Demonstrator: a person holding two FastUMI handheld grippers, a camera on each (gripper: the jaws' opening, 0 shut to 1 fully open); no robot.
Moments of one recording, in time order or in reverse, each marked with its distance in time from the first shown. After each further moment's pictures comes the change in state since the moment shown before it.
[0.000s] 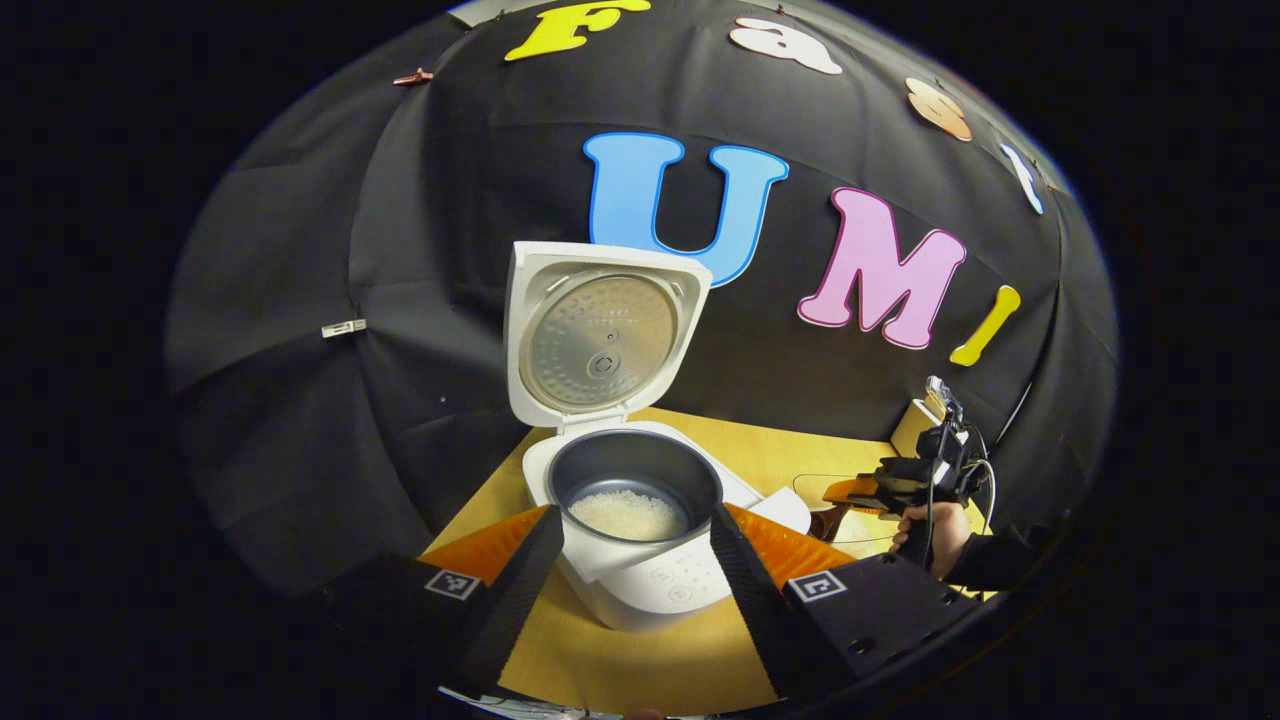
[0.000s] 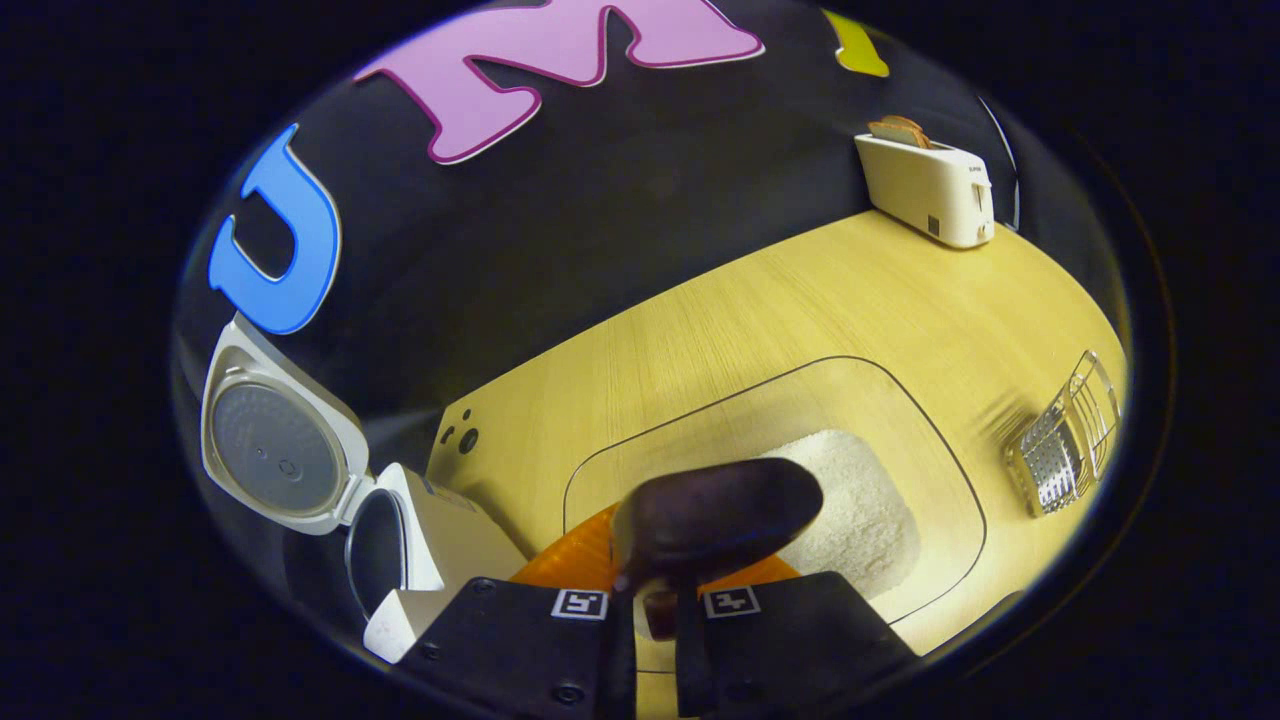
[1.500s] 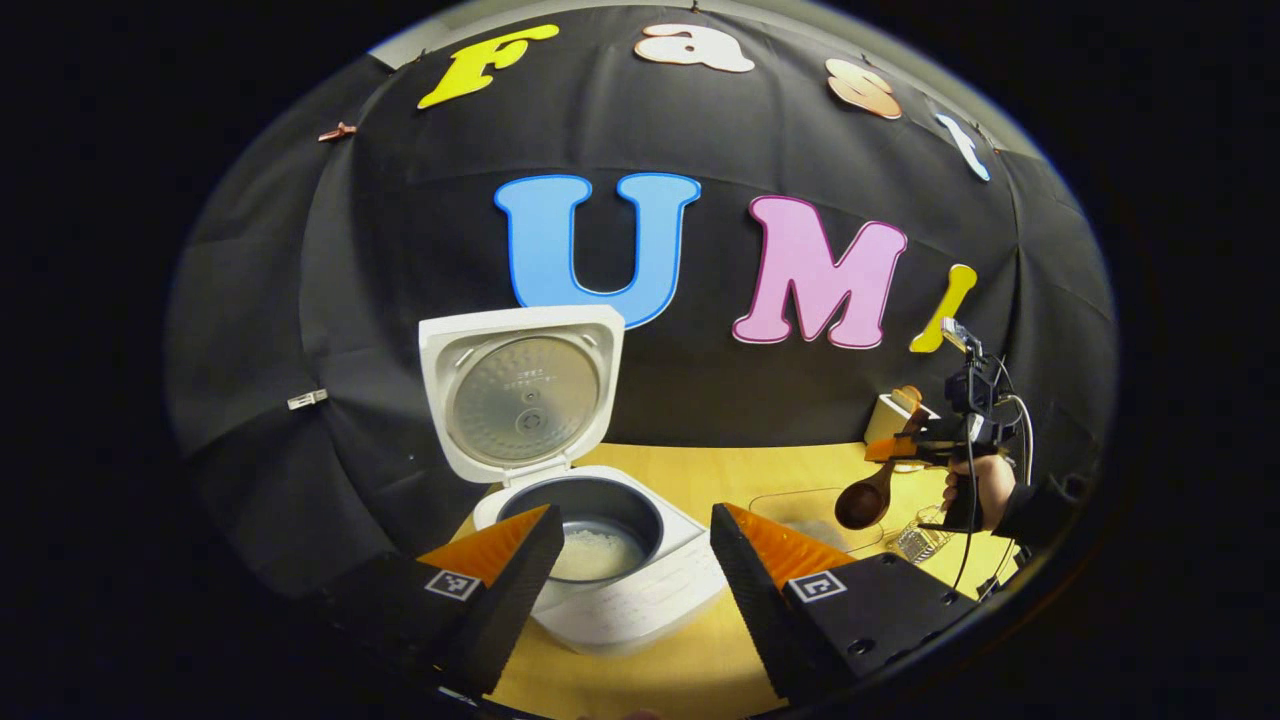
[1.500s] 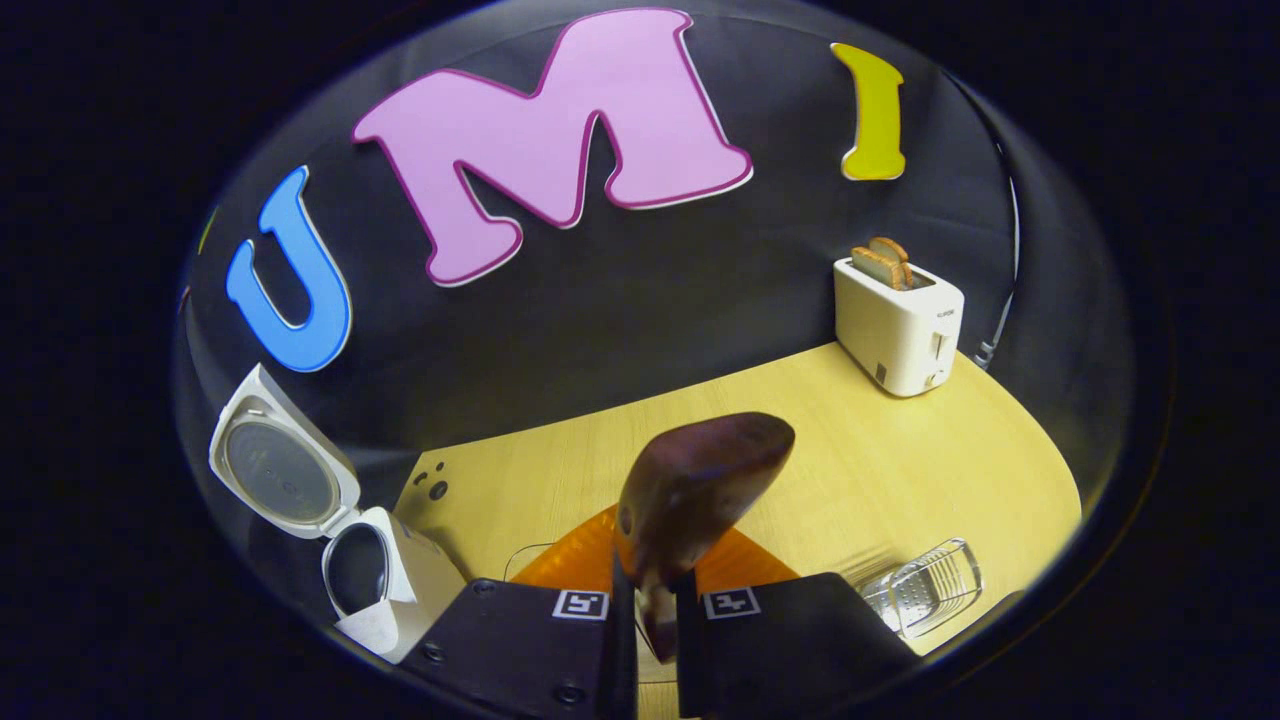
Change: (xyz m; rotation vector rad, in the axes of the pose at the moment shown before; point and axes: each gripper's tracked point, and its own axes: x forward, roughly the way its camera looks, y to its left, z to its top) left arm 0.007 -0.063 0.038 0.140 -0.078 -0.062; right arm -0.054 -0.053 0.119 -0.201 -0.206 -0.044
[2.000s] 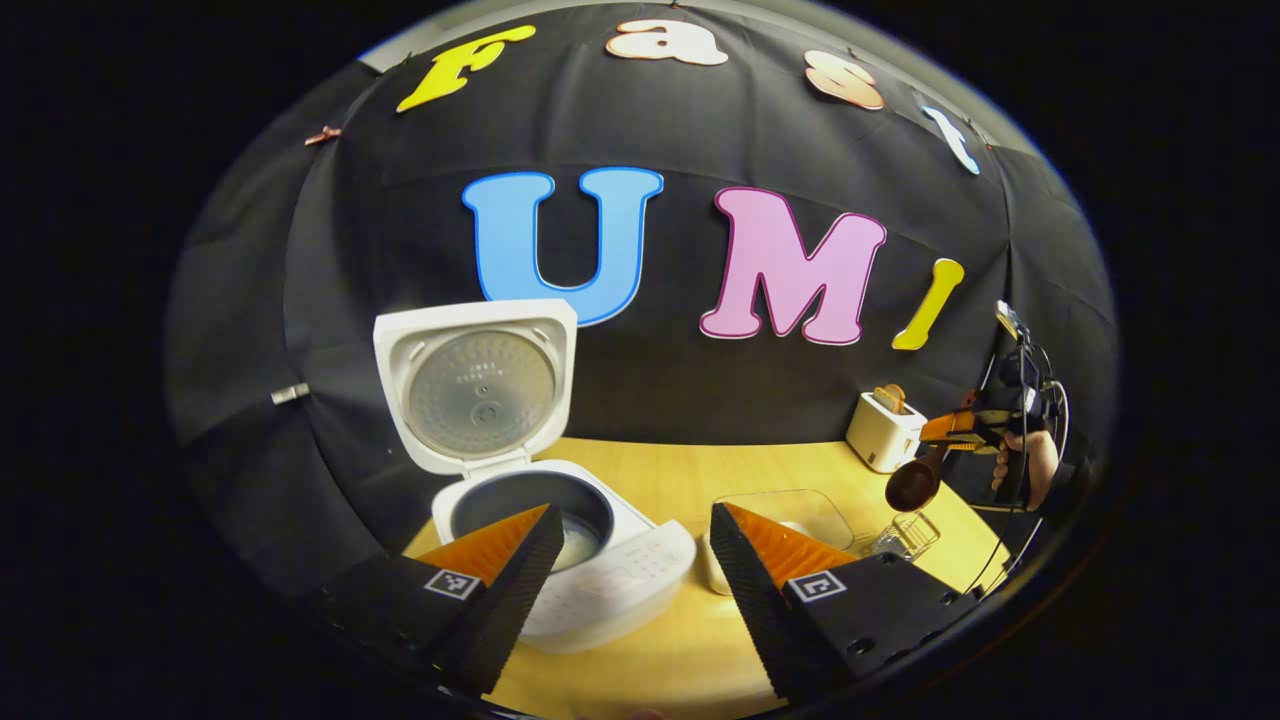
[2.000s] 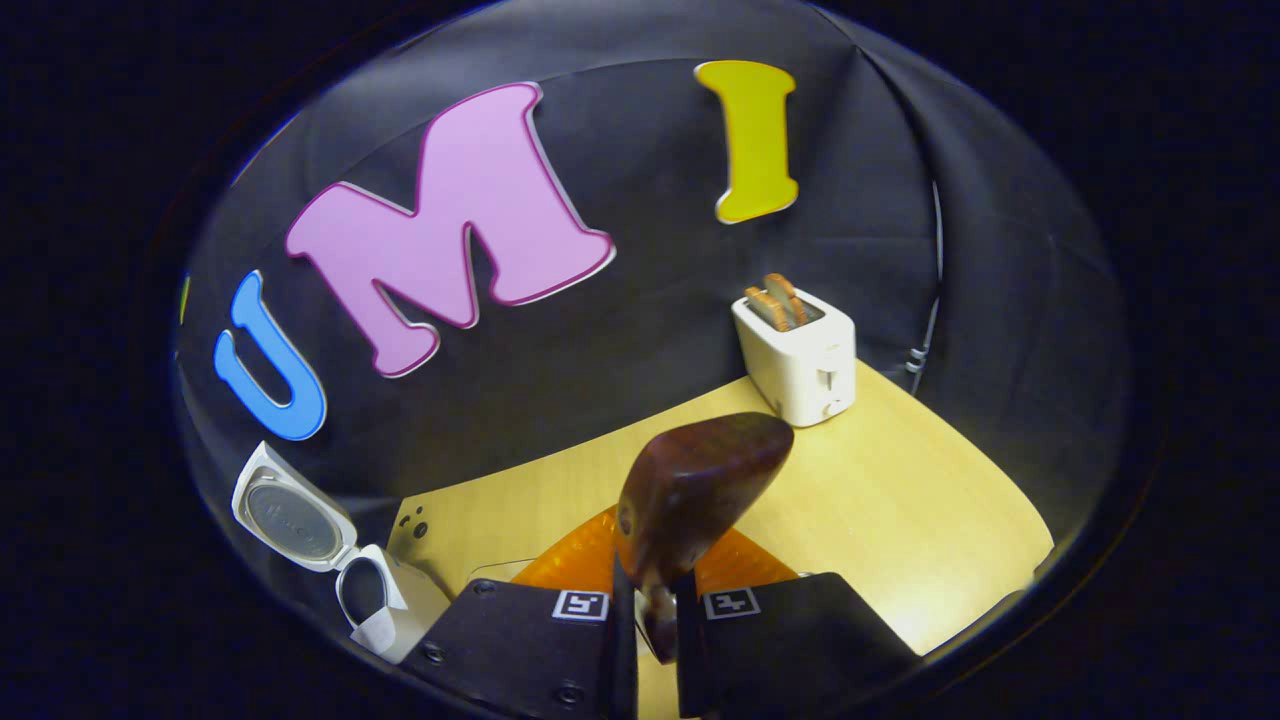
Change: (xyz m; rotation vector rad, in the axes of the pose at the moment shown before) left arm 0.003 -0.051 0.008 0.052 -0.025 -0.024; right arm -0.071 -0.091 0.069 0.095 -0.084 -0.058
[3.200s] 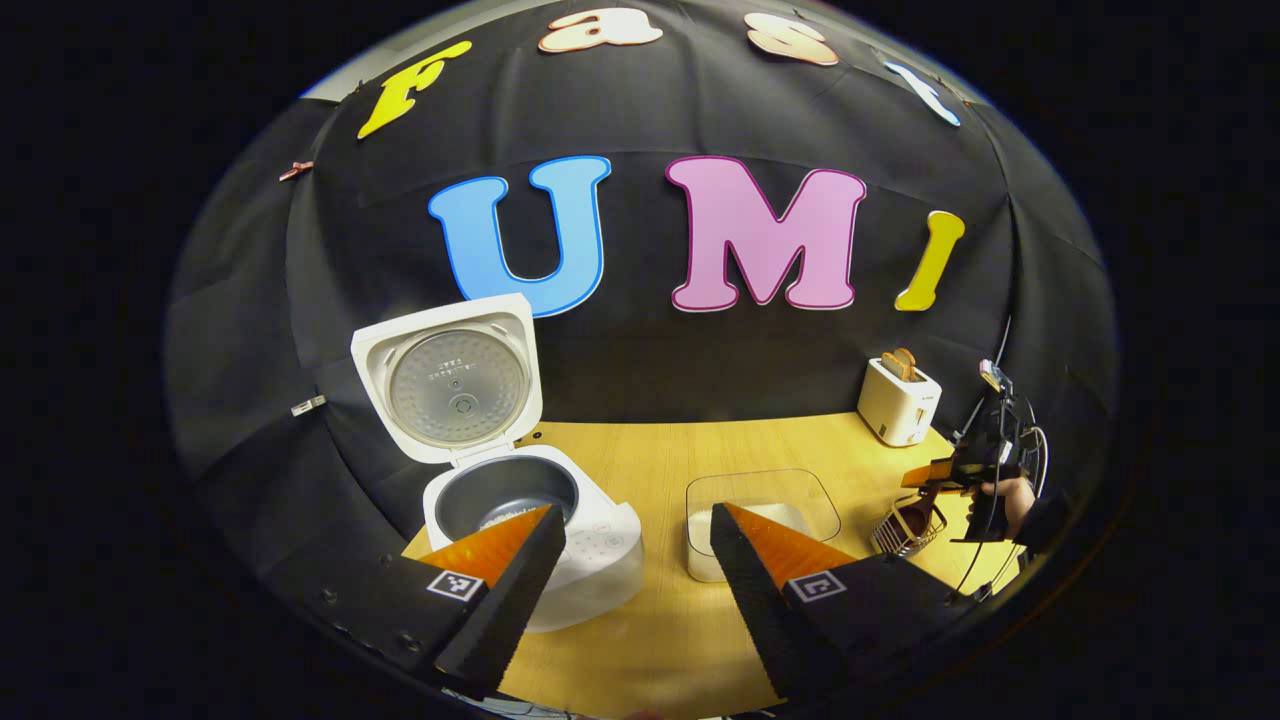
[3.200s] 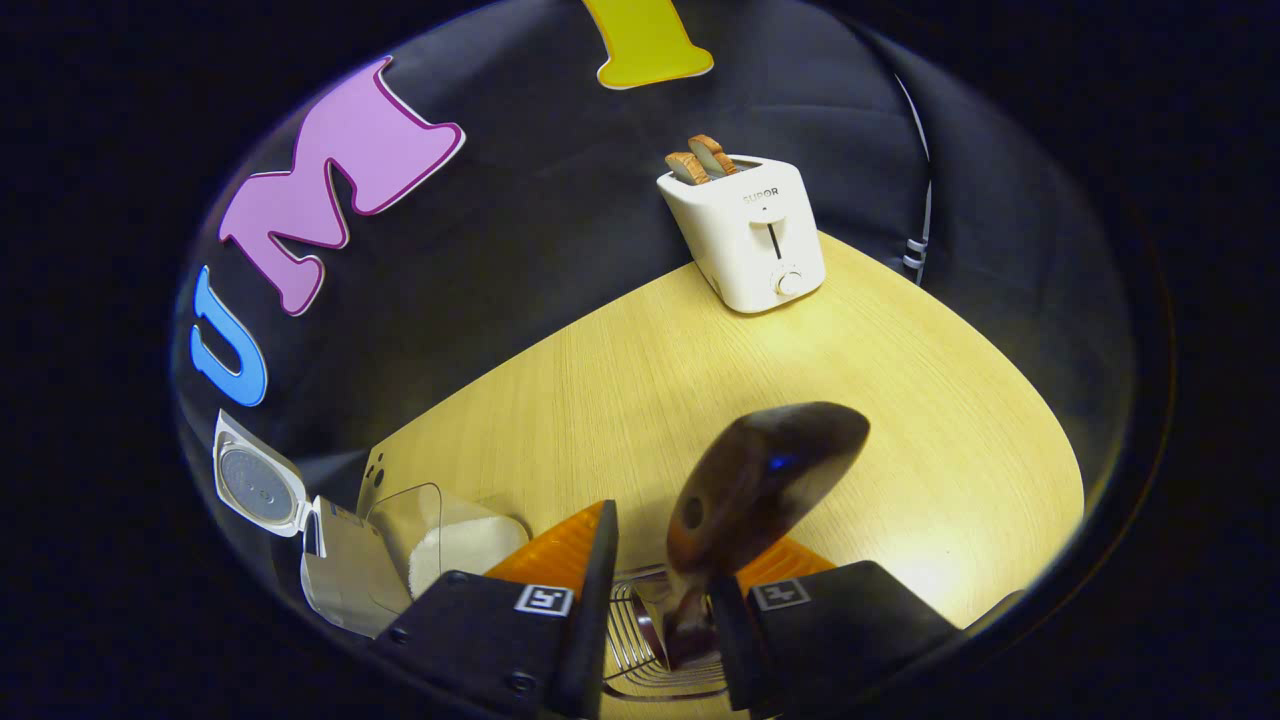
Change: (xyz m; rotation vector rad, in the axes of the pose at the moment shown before) left arm -0.003 -0.091 -0.019 0.054 0.102 0.077; right arm 0.066 -0.150 -0.097 0.091 0.246 -0.023
